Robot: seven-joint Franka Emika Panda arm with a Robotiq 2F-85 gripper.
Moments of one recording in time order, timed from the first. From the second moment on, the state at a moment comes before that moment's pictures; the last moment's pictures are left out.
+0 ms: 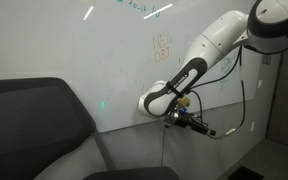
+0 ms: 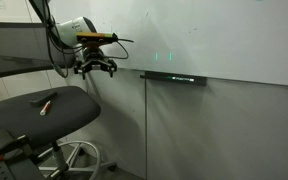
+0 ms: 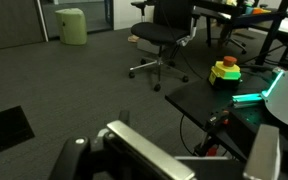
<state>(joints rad) 0.21 0.62 0.23 -1.76 -0.71 1.16 -0.40</state>
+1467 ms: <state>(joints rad) 0.34 0.05 0.32 -2.40 -0.86 1.38 0.36</state>
